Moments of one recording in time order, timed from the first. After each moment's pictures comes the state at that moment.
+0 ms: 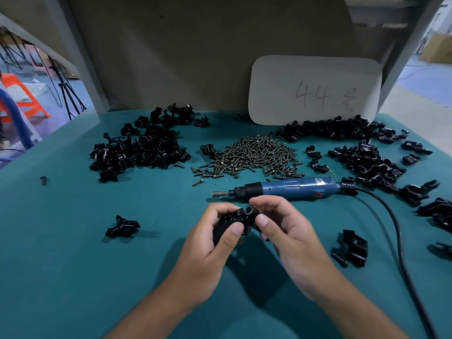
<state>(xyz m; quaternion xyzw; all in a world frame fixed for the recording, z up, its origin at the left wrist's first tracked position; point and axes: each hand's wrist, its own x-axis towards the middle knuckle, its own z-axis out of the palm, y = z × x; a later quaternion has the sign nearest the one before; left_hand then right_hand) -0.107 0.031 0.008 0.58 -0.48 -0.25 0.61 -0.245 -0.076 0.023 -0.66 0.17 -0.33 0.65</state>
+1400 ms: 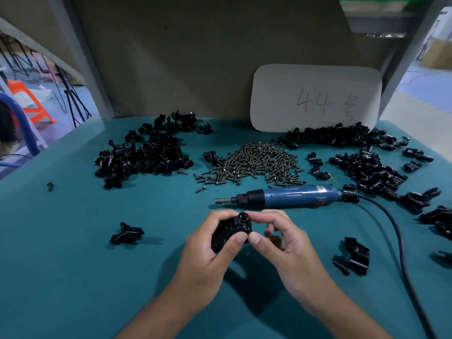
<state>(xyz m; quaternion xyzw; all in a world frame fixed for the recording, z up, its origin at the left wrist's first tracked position) -0.103 0.030 0.007 0.62 -0.49 -0.17 0.59 -0.246 -0.066 0.026 -0.72 0.20 -0.33 0.57</state>
